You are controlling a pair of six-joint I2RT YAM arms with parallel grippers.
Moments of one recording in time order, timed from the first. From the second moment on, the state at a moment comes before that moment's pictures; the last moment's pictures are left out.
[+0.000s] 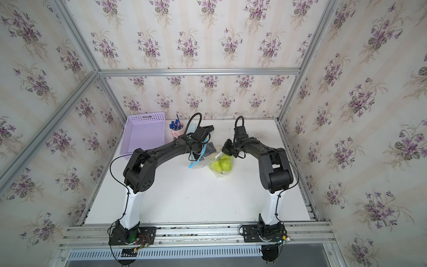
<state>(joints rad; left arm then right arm) -0.62 2.17 1.73 -0.63 0.16 -1.02 0.26 1.94 1.26 -0.37 -0.50 0.77</state>
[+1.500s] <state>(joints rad) -0.62 1.93 1.48 -0.60 0.00 -1.00 0.30 1.97 1.35 -0.44 -0.61 0.66</state>
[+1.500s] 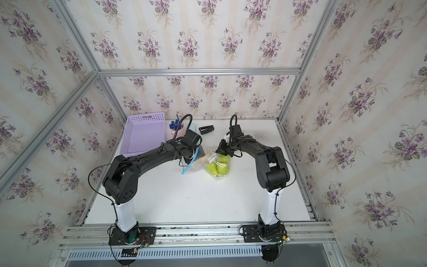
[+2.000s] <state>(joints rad) -0.62 2.11 1.66 -0.66 0.05 -0.95 0.32 2.04 1.38 -0.43 -0.62 0.65</state>
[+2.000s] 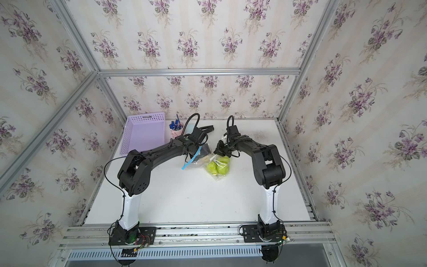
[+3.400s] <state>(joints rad) -0.41 1.74 1.43 -0.85 0.50 -0.75 0.27 1.83 1.35 -0.45 -0.66 0.55</state>
